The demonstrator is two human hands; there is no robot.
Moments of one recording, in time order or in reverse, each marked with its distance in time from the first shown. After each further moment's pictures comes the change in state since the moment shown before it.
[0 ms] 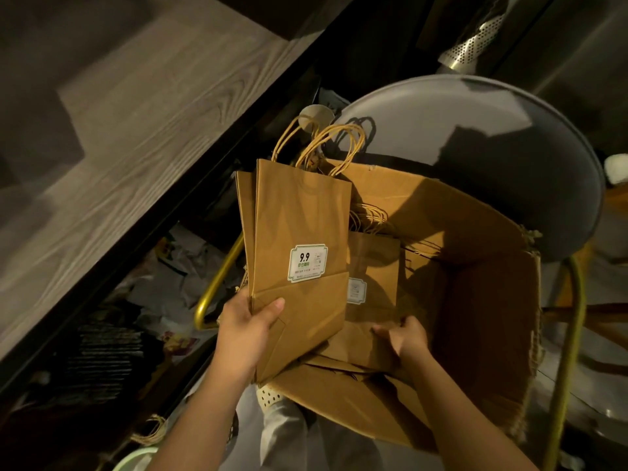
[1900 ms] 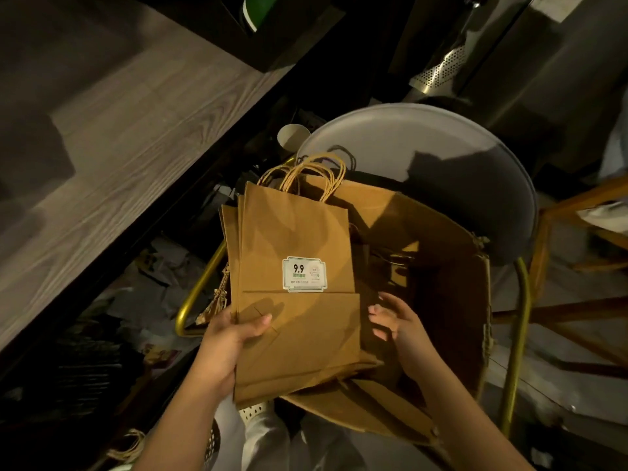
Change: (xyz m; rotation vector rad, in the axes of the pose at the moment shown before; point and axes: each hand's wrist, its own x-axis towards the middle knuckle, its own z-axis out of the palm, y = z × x) left_hand -0.020 0.004 0.000 -0.287 -0.165 -0.218; right_hand -0.057 -0.021 -0.064 0.424 -0.225 -0.217
